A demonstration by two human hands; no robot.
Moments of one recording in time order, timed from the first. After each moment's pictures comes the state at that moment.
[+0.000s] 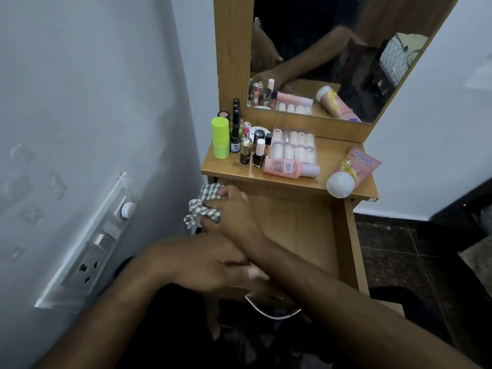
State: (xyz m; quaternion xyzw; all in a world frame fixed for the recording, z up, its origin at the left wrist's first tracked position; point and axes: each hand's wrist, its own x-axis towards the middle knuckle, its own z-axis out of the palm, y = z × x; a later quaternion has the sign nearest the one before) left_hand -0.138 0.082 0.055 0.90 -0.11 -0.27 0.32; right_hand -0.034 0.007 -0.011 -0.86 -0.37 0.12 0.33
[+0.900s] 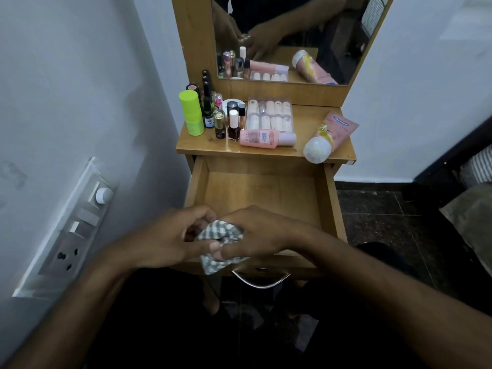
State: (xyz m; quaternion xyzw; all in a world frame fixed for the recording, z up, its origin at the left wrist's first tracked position) left_hand -0.152 0.100 0.026 0.88 -0.03 -0.17 0.45; right_hand -0.047 -0.090 0.021 -0.77 -0.49 0.34 0.25
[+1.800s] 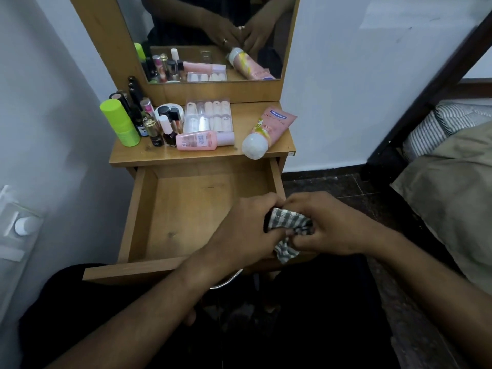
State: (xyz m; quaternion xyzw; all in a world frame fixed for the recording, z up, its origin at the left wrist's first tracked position) left_hand -0.073 -0.082 0.011 0.88 -0.16 0.02 0.45; right_hand -0.016 -0.276 0.042 -0.86 -0.40 0.20 0.25
